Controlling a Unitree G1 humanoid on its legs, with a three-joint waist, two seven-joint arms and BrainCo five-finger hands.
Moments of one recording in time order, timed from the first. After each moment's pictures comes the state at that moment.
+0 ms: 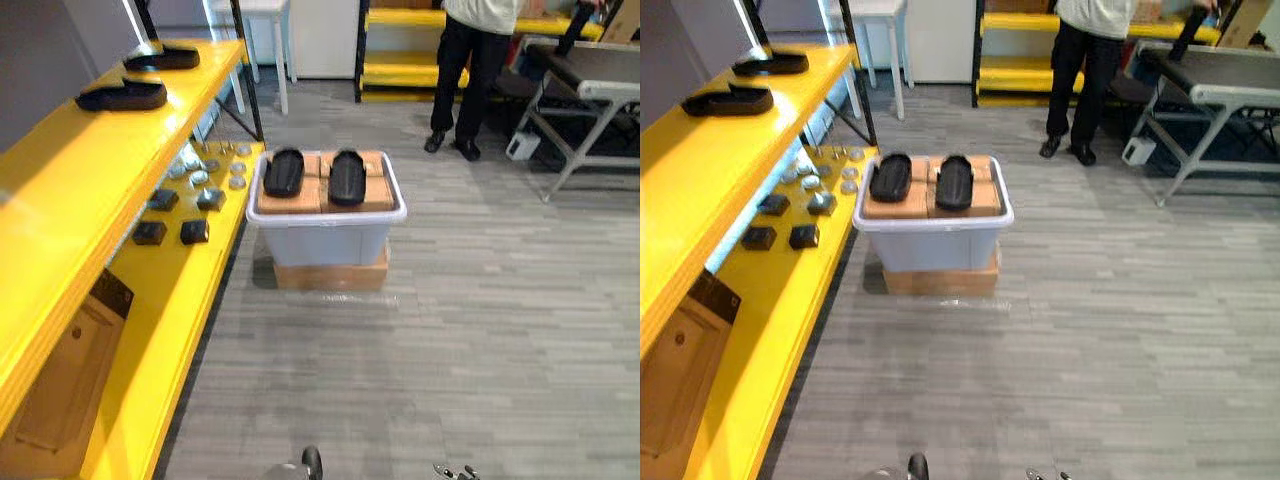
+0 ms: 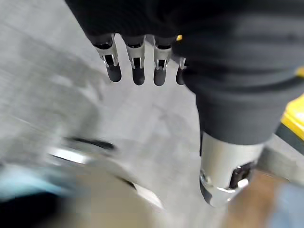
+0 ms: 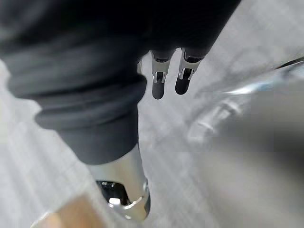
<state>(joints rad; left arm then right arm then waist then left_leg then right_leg) 0.09 0.10 0.30 1.06 -0.13 -0.06 -0.02 0.04 -0.07 -0.45 1.15 0.26 -0.04 0.05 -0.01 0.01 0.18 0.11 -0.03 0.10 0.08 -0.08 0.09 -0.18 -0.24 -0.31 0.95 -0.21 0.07</state>
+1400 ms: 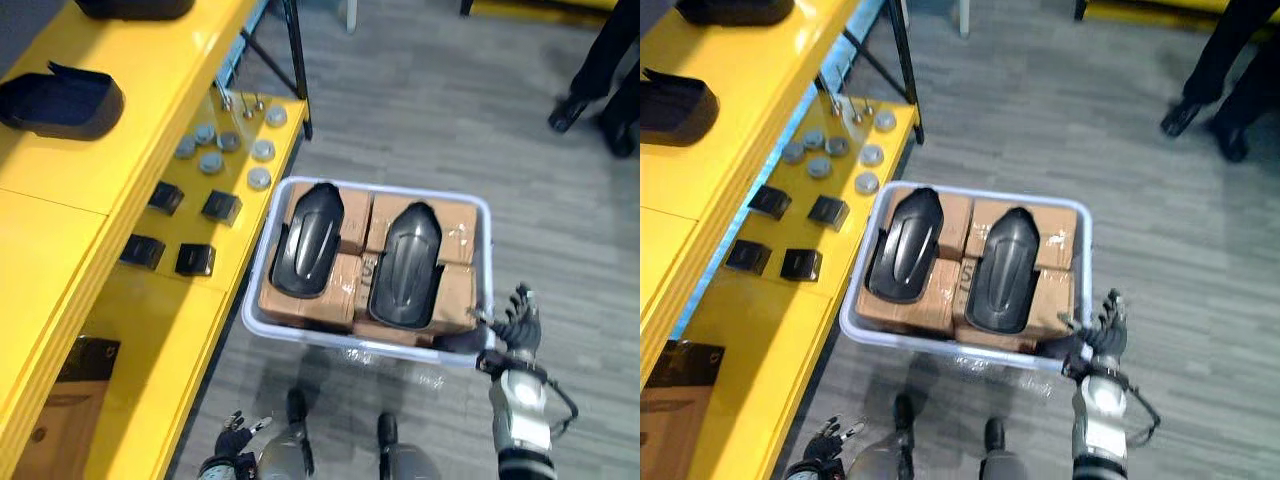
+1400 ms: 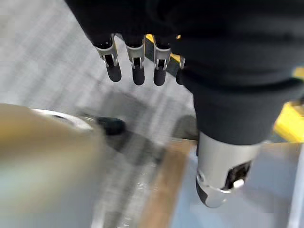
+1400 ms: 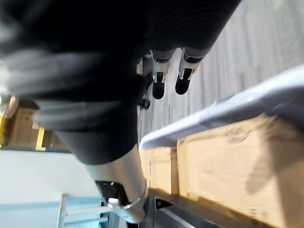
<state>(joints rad) 0.01 0.06 0.14 0.95 -0.16 -0.11 0.04 -0.19 -0.13 -0.37 0.30 0.06 -0.12 -0.19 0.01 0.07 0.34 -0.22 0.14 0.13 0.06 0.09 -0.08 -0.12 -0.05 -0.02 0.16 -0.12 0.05</state>
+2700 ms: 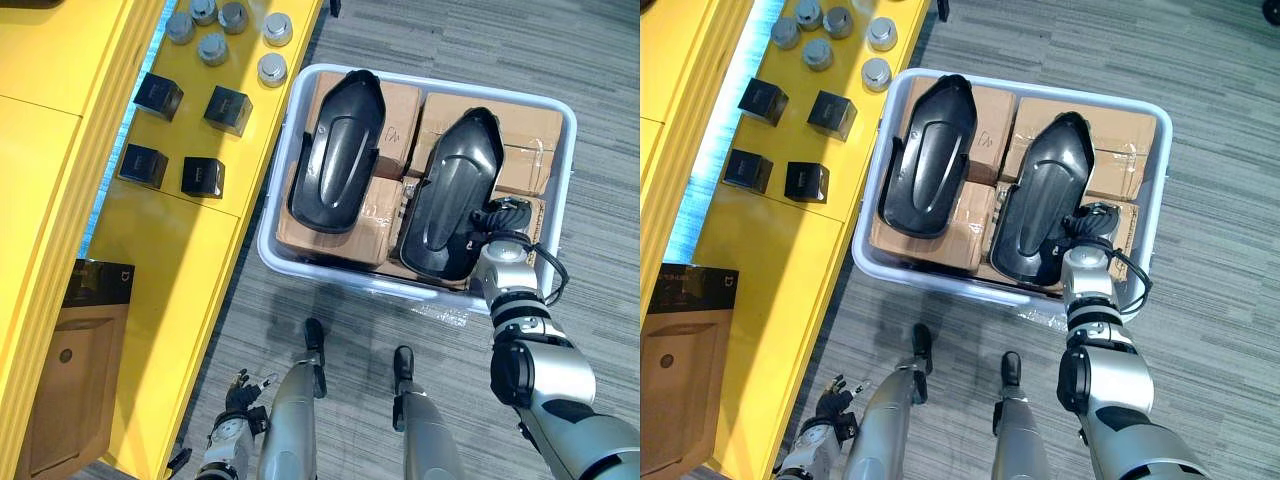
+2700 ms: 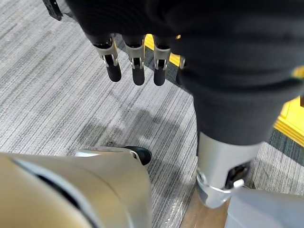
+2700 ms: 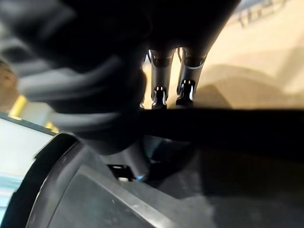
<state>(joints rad) -0.19 0.09 0.05 1.02 -0.30 -0.14 0.17 -1.03 -0.32 -0.35 1.06 -0.12 0.10 -0.41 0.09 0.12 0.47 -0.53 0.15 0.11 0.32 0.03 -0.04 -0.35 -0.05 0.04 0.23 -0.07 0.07</state>
